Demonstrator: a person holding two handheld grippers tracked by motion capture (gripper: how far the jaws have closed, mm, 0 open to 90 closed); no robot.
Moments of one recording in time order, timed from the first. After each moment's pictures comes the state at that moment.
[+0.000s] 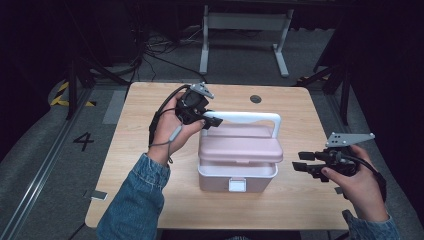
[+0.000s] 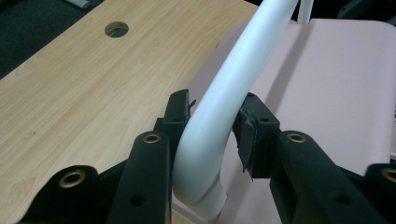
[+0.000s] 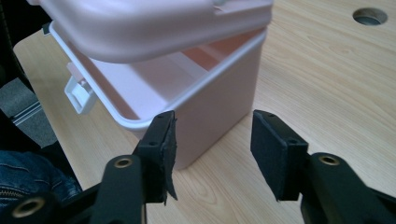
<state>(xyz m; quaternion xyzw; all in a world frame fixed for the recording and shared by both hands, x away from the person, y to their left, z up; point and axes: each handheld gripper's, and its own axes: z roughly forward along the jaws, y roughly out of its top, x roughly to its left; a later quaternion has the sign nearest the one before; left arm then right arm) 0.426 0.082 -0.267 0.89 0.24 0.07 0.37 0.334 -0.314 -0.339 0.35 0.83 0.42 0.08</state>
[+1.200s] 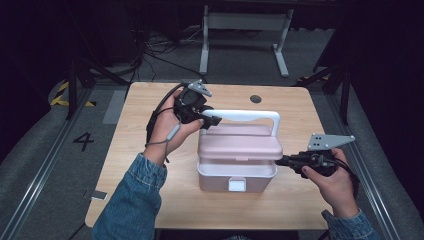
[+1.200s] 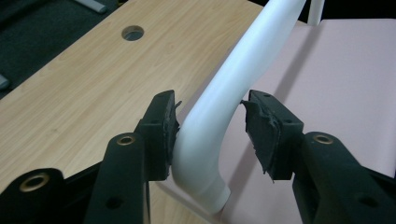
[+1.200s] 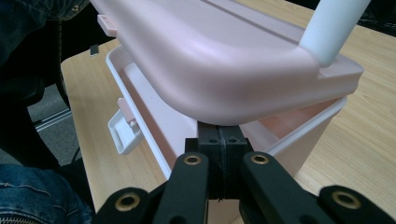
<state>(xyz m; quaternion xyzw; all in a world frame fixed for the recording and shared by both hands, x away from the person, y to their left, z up) 0.421 0.089 -0.259 0.89 0.26 0.10 0.37 0.335 -0.270 -0.343 0.27 0.83 0.49 0.08</state>
